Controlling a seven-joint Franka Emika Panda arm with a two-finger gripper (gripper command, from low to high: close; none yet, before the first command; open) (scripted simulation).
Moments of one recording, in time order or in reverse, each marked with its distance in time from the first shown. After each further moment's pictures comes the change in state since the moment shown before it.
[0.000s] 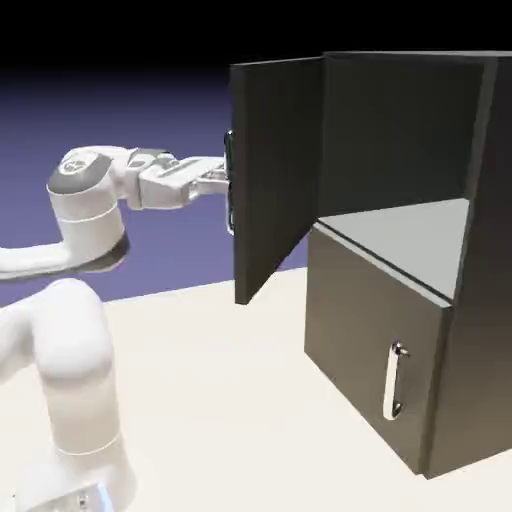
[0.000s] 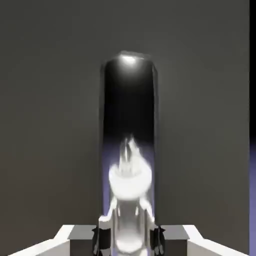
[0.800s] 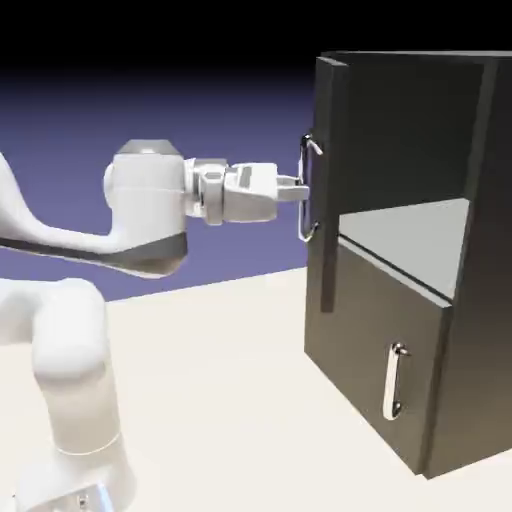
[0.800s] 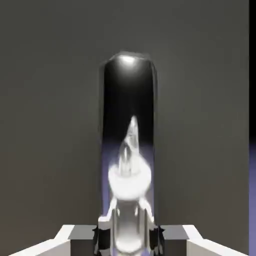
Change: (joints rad) arm -0.209 0.423 -0.573 0.162 -0.997 0.616 0.518
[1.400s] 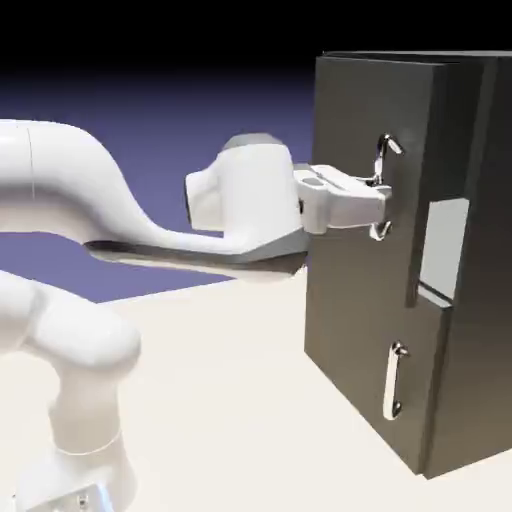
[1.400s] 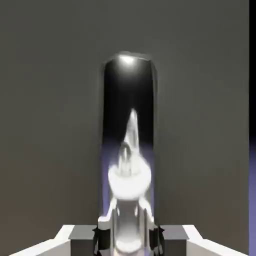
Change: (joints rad) arm 0.598 0.290 -0.547 0.333 -0.654 0.003 0.255
